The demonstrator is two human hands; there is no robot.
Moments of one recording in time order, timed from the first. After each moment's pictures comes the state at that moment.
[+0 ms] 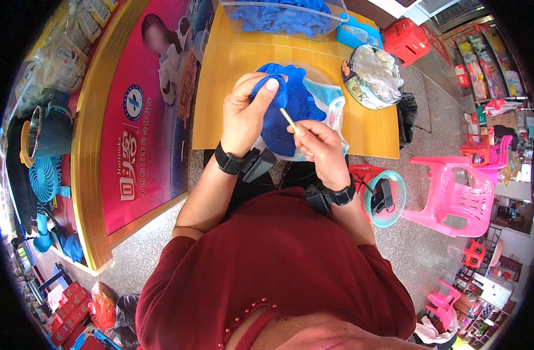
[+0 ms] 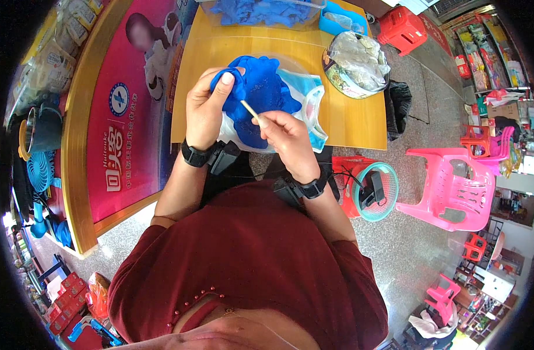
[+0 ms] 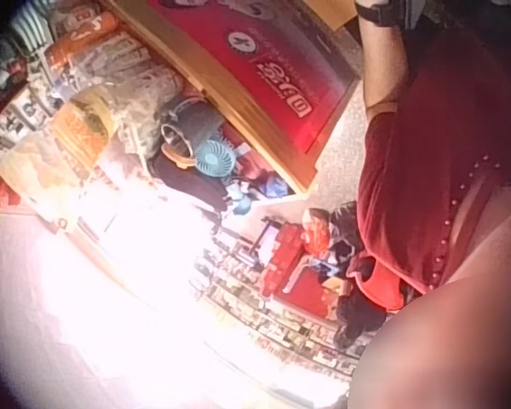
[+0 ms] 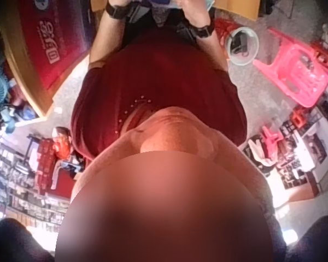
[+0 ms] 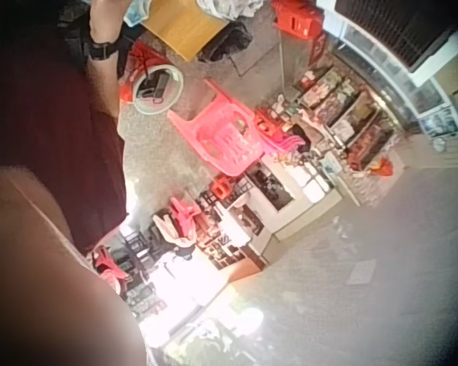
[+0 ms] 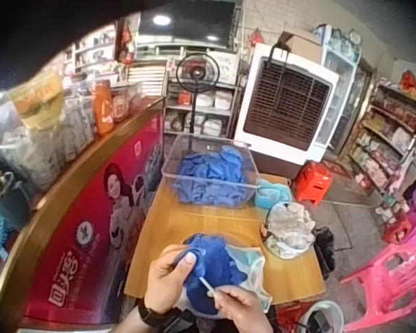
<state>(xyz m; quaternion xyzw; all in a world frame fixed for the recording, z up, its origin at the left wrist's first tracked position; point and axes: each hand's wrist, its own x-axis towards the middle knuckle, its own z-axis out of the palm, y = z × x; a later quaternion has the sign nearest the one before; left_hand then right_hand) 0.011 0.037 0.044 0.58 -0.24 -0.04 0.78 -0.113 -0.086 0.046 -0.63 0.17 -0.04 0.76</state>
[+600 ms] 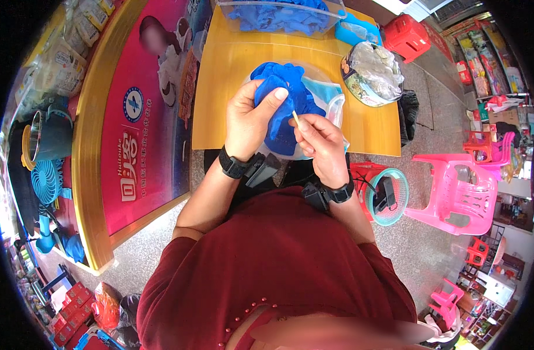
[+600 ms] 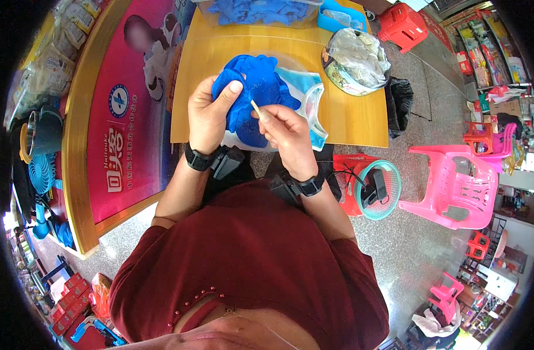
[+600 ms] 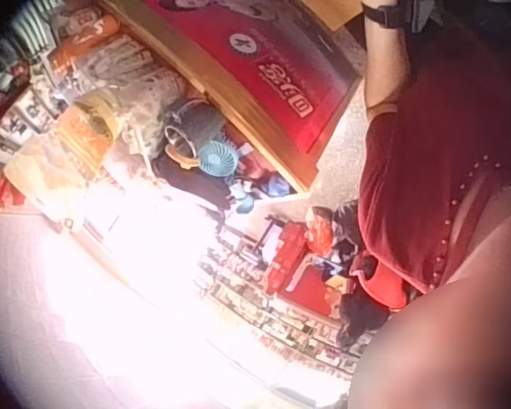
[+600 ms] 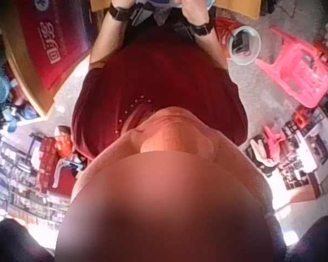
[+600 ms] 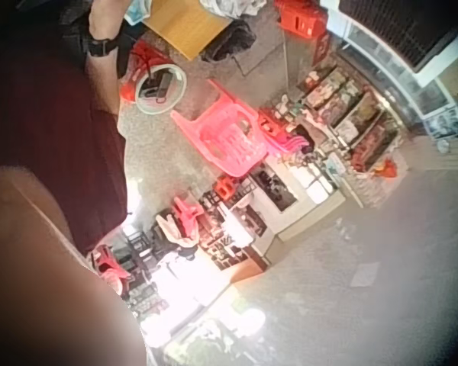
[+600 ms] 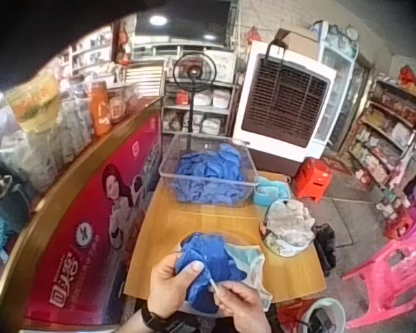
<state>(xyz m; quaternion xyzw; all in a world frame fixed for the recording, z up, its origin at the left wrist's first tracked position) -0.009 0.033 0.050 0.53 -0.16 -0.14 0.82 -0.112 -0.087 0.049 -0.57 0.16 -0.08 0.80</state>
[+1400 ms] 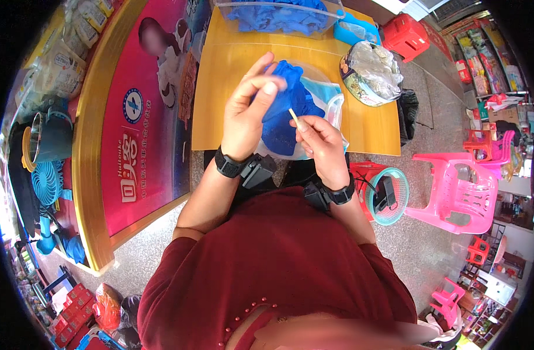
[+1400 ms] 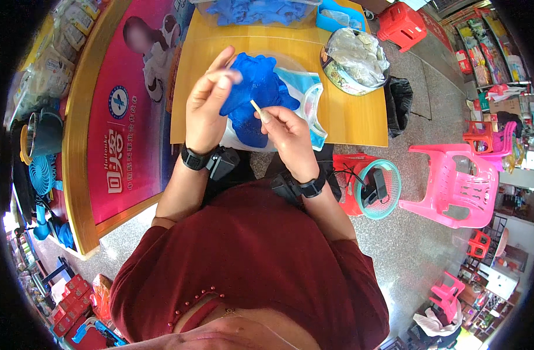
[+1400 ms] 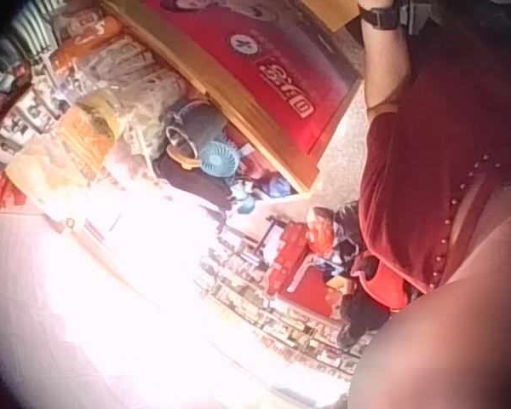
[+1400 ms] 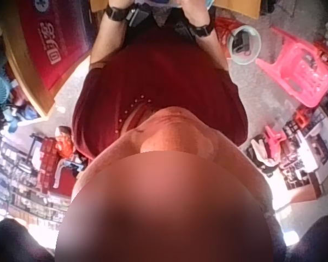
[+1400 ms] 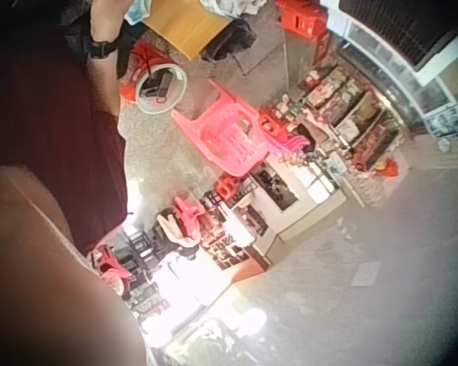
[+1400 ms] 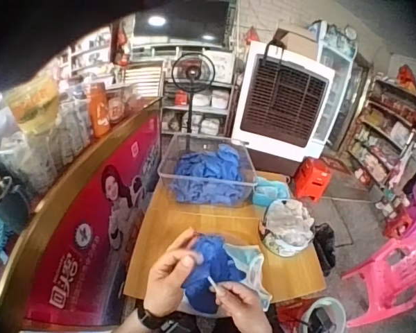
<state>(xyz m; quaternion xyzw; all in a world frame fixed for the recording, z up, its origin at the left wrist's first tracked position) 0.003 0.032 0.046 0.47 -0.27 -0.09 0.84 -0.113 -0.087 0.039 -0.64 0.16 -0.10 0.74</state>
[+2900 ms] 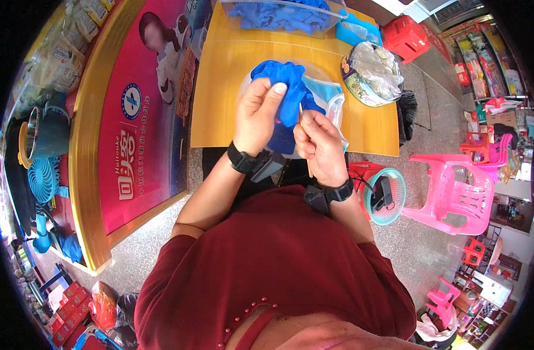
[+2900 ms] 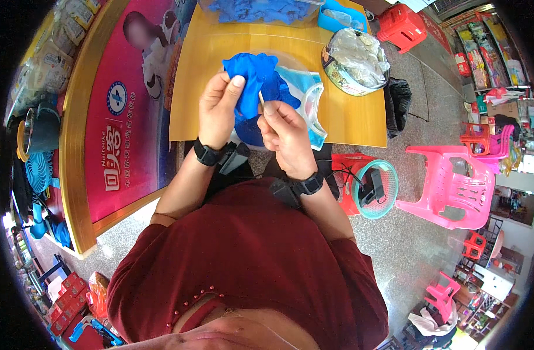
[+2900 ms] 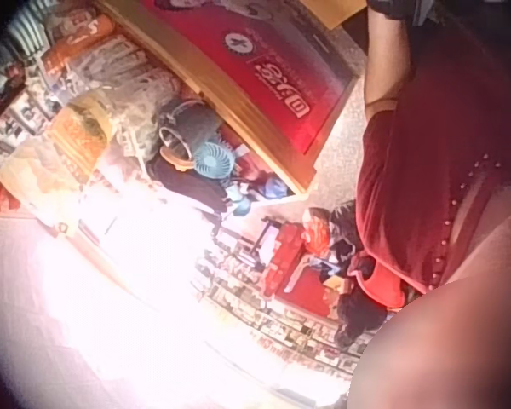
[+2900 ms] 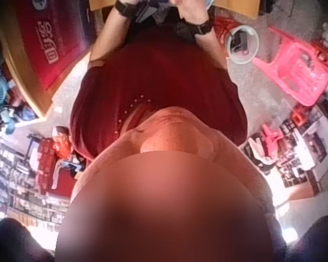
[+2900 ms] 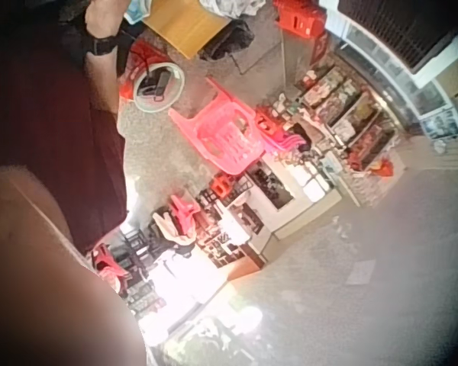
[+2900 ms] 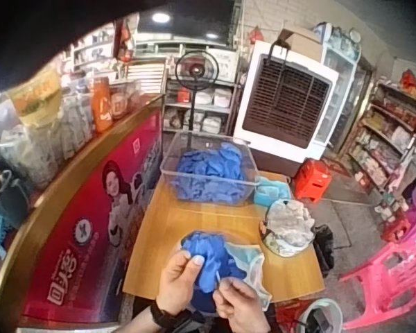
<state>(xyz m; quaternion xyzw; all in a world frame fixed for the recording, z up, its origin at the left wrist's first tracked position) -0.005 0.023 0.027 0.51 -0.17 -0.16 0.83 -0.109 -0.085 0.048 -0.45 0.19 -0.02 0.88</state>
